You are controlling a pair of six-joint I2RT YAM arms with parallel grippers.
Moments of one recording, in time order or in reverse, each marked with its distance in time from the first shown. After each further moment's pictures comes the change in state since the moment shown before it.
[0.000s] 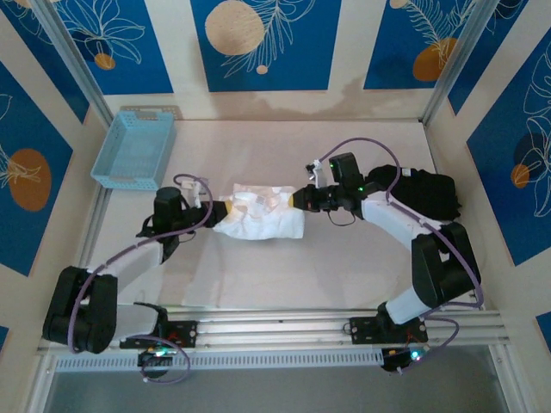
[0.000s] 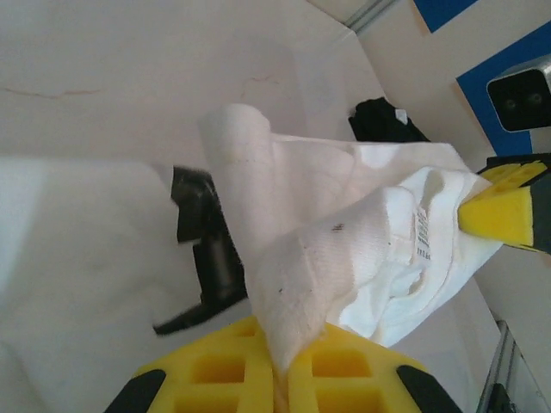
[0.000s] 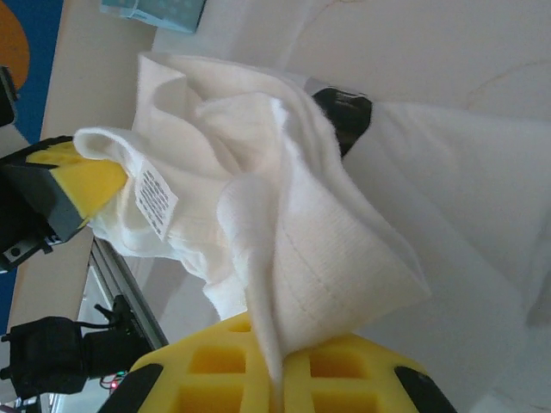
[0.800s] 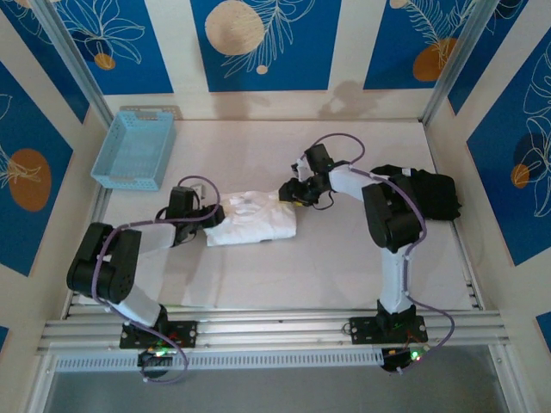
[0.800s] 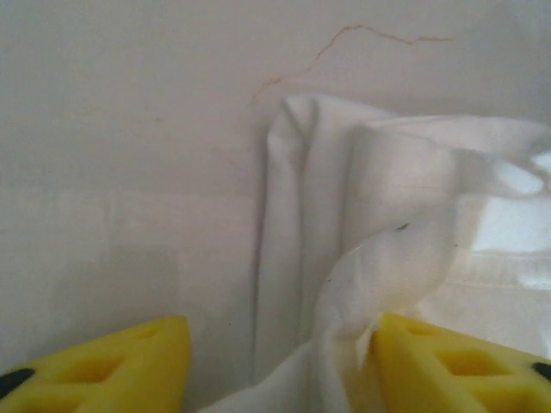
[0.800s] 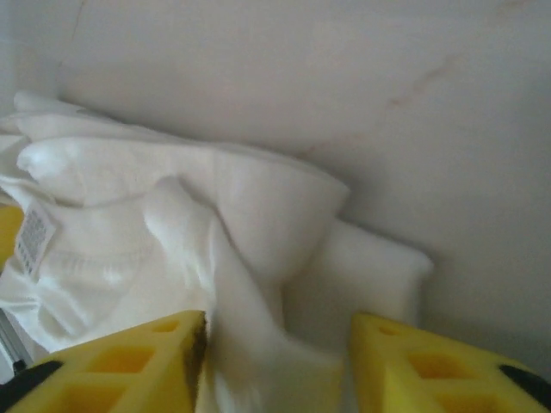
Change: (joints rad) left arm 0.020 0.314 0.099 -0.127 -0.405 0.116; right arm 0.000 0.492 0.376 -0.196 0.130 -0.056
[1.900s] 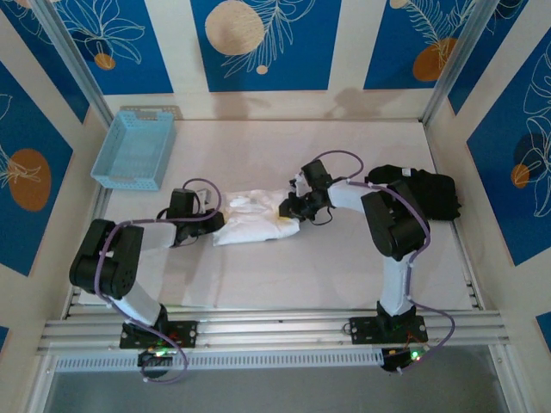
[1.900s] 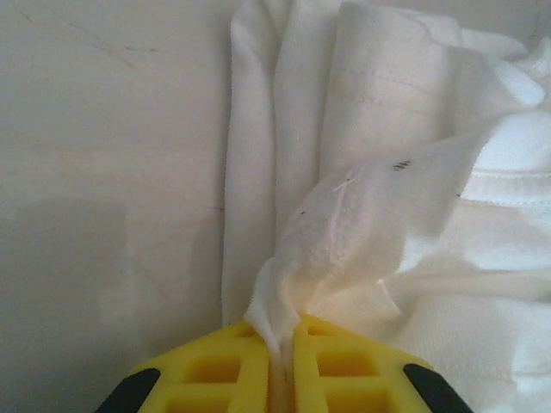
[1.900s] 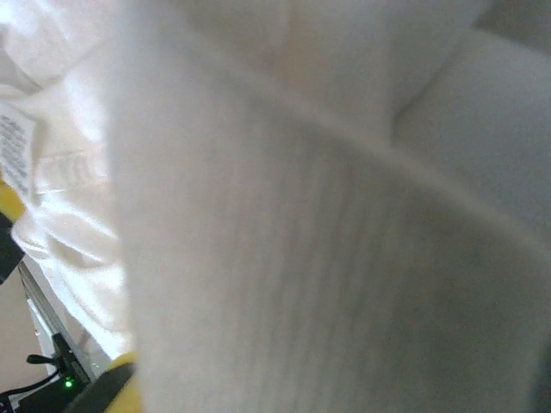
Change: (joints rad) left arm 0.003 0.039 -0.002 -0.010 0.200 -0.027; right arm 0.053 -0.058 -0.185 0.148 -0.053 0.140
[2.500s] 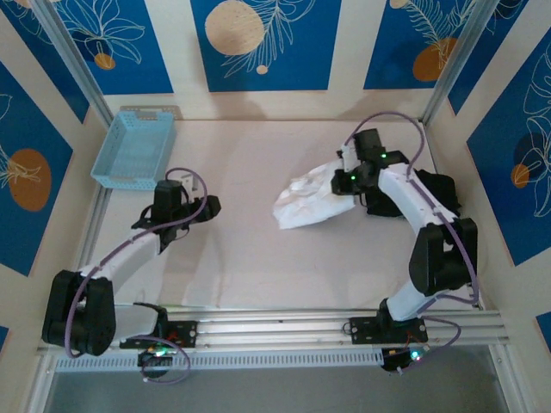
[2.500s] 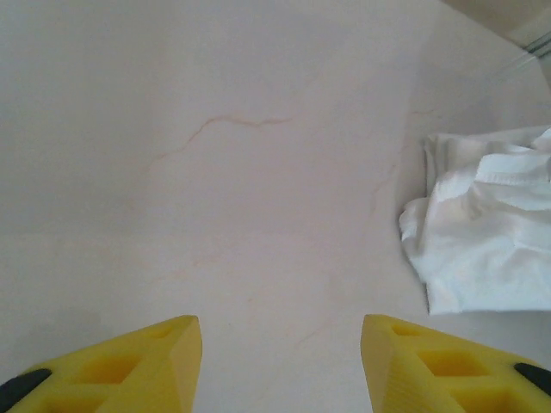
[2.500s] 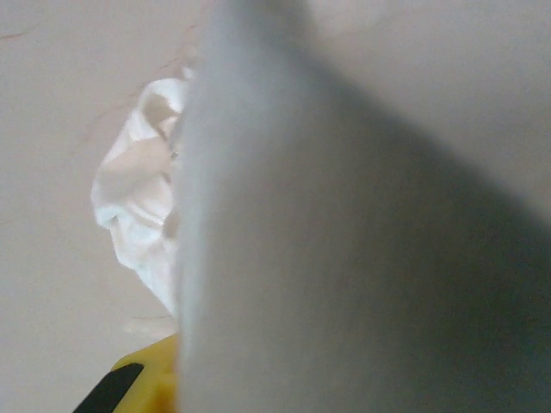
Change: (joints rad) left arm -0.027 -0.370 0.071 -0.225 -0.101 -0.034; right arm -0.280 -0.394 0.198 -0.603 0.462 -0.506
